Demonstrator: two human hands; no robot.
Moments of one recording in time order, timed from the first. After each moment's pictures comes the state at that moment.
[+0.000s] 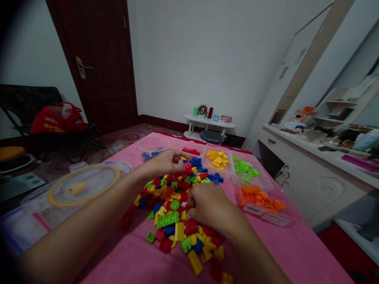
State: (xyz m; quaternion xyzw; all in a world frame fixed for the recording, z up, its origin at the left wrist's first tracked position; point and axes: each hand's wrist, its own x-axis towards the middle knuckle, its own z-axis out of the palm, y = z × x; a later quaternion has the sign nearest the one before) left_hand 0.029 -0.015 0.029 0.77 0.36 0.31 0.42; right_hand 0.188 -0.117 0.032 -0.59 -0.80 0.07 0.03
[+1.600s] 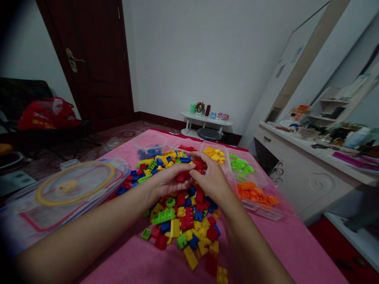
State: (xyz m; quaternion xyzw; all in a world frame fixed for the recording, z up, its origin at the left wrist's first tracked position) left_hand 0.072 -0.037 -0.004 0.33 0.24 0.32 0.85; right_hand 0.204 -0.082 0.025 -0.51 -0.72 0.16 0.44
